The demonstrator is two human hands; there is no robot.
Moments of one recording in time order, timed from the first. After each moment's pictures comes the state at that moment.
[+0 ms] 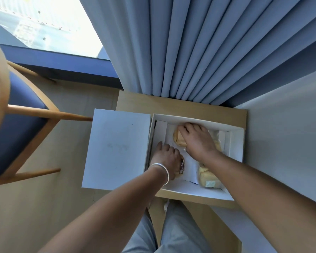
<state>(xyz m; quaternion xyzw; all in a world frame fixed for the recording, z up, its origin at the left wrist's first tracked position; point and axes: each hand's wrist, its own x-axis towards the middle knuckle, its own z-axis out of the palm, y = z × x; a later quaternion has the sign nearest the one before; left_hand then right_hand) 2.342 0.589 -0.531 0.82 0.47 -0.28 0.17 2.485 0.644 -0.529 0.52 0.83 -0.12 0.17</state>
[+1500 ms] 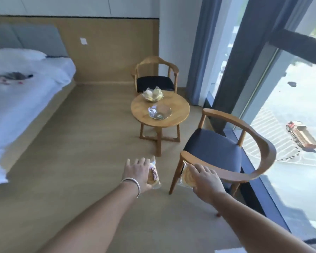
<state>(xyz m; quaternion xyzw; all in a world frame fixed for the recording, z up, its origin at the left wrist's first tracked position) 1.921 0.184 -0.227 0.18 0.98 -0.05 0.05 1.982 0.443 -0.238 -0.05 1.00 -0.01 0.04</state>
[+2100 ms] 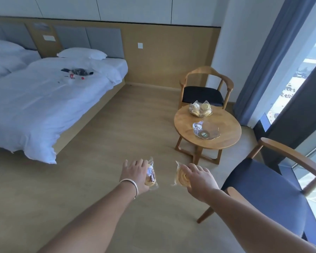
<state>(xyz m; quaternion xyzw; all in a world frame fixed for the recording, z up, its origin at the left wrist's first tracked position) 1.820 0.031 -0.221 0.02 1.00 -0.06 0.05 1.793 0.288 -0.231 -0.24 0.97 -0.02 0.03</state>
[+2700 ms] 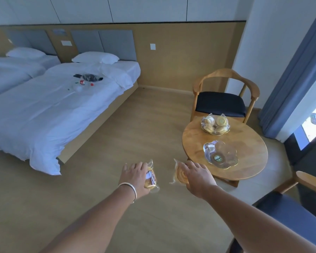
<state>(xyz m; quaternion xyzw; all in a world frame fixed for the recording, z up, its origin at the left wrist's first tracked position) 1.610 0.044 -0.225 -0.03 0.99 -0.06 0.08 1.541 0.288 -0.241 -0.31 0.95 -0.01 0.02</state>
